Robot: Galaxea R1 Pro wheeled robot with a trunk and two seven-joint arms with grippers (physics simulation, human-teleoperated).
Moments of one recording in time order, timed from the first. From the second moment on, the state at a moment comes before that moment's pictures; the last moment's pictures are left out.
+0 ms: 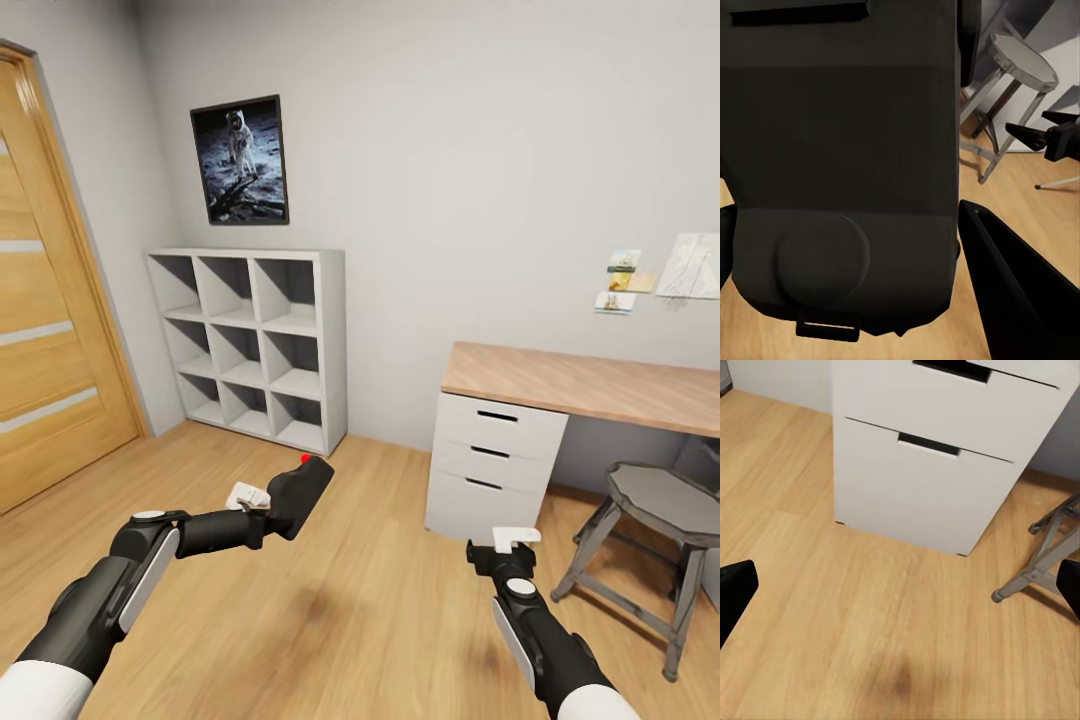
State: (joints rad) left arm -0.51 0.23 -0.13 -1.19 0.24 0.69 -0.82; right arm -0.49 -0.01 0.01 -0.73 0.05 0.12 -0.22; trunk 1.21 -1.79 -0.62
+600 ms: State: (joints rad) left arm -0.51 0.17 -0.12 -0.80 0.25 0.61 -0.82; right arm -0.48 -0.02 0.00 -0.49 0.03 0.11 -0.22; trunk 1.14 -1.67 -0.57
